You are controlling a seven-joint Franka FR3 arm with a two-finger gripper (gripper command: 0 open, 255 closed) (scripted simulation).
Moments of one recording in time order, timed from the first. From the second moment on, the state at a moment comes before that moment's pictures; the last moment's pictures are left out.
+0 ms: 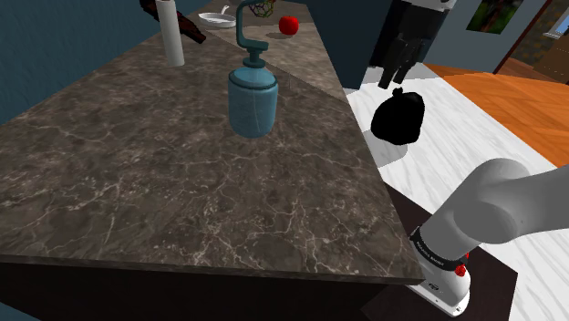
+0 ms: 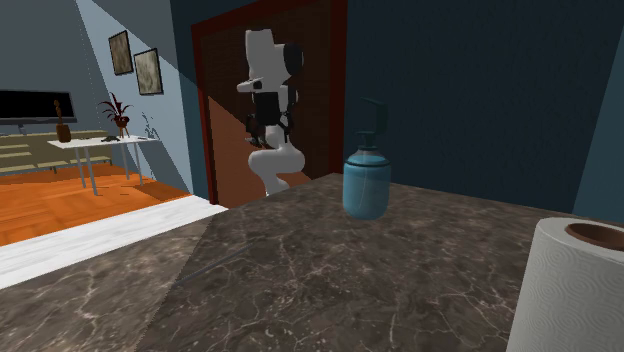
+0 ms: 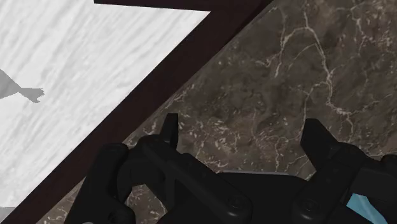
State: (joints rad) arm 0.00 -0.74 -0.04 -2.26 0.05 1.51 -0.07
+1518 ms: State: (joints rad) arm 0.23 -0.24 0.05 -1.75 0.14 1.73 -0.42
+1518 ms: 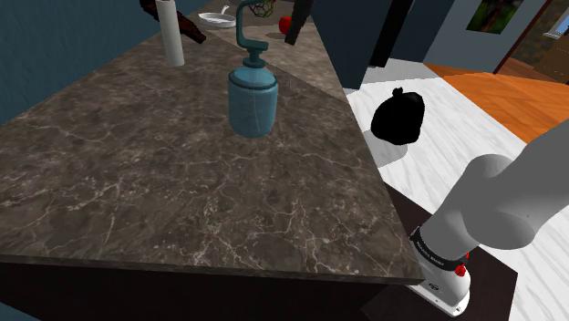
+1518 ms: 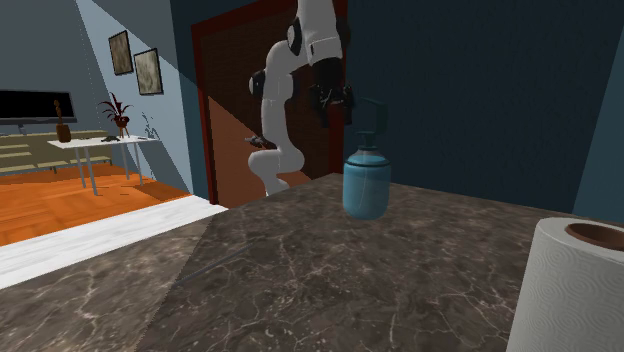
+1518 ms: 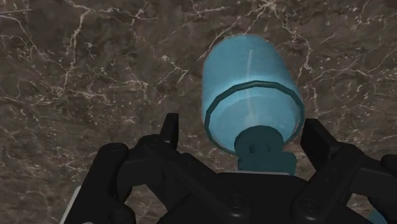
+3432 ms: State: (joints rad) arm 0.28 -0.16 0.09 -1.66 0.15 1.77 -0.49
